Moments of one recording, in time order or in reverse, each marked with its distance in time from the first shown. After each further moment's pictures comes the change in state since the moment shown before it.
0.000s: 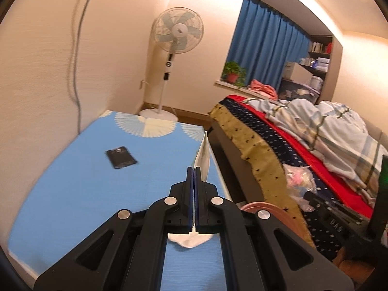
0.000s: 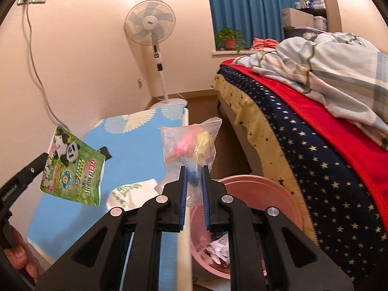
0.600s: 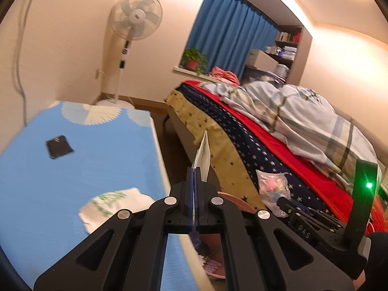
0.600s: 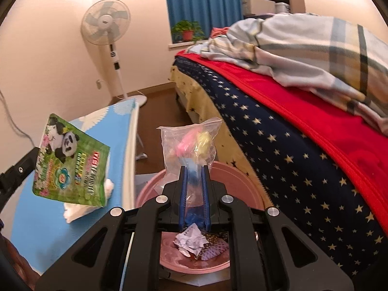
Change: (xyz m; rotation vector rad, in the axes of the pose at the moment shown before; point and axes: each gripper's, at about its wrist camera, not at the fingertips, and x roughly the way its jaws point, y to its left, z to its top) left arm 0.048 -0.076 -0.034 0.043 0.073 -0.230; right arm 0.012 -0.066 -0.027 0.127 0.036 -0.203
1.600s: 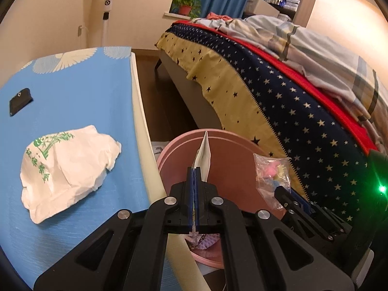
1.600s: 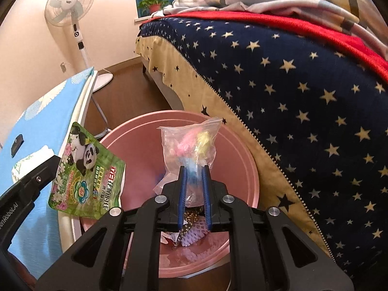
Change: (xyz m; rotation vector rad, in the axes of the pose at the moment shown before) left arm 0.100 -0.012 -0.069 0.043 0.316 0.015; right arm 0.077 -0.019 -0.062 0.071 0.145 -0.153
